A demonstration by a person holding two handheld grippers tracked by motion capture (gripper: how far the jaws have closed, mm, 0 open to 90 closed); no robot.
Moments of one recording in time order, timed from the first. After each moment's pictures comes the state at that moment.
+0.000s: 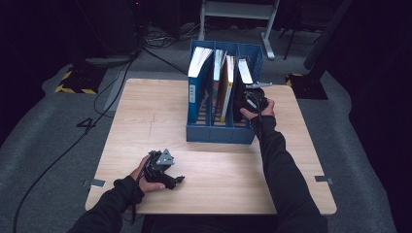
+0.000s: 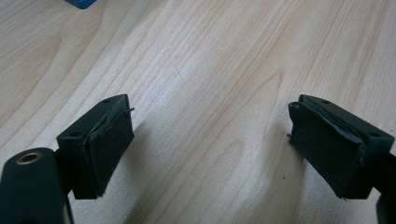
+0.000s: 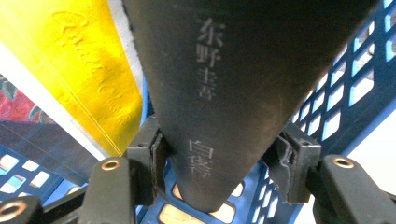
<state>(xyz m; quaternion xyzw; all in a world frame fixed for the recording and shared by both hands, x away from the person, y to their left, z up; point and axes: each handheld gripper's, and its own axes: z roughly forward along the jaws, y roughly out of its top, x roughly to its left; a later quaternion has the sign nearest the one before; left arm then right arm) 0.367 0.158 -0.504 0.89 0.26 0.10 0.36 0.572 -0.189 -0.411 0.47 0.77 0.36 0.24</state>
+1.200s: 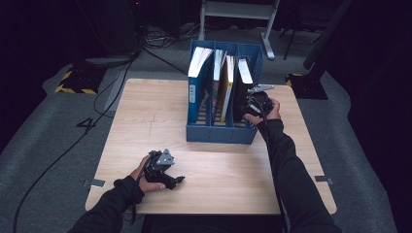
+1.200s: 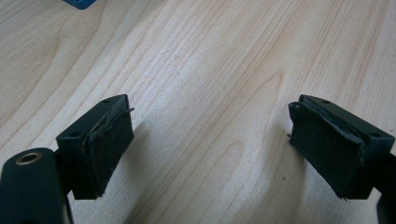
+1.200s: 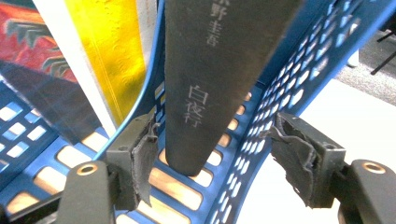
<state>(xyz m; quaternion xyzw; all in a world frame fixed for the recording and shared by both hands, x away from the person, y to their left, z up) 0.367 0.158 -0.504 0.89 0.26 0.10 0.35 0.547 -0.197 -0.399 0.44 0.80 0.32 0.27</state>
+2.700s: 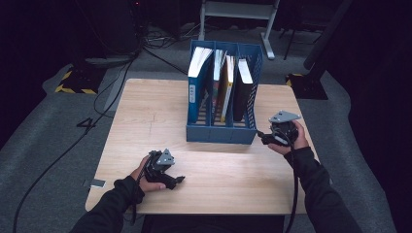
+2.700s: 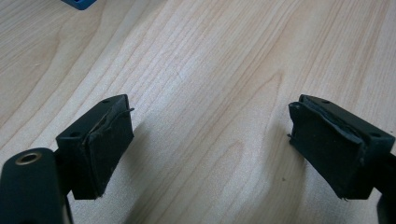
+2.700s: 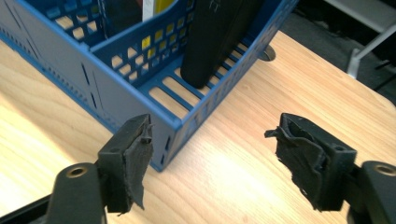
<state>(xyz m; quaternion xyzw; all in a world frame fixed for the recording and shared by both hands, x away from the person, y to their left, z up) 0.367 0.157 -0.504 0.89 0.26 0.10 0.35 0.446 -0.257 -0.402 0.36 0.83 0.31 0.30</state>
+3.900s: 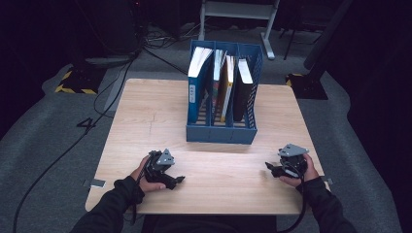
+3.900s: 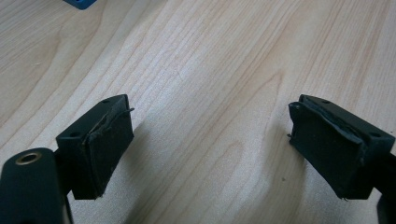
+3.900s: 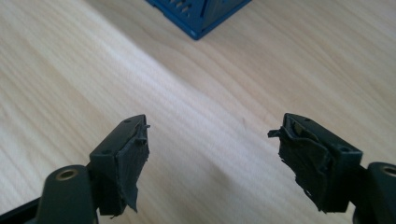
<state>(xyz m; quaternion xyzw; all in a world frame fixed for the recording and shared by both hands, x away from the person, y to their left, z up) 0.367 0.157 -0.504 0.89 0.26 0.10 0.35 0.382 -0.302 -0.476 0.35 0.86 0.29 0.26</state>
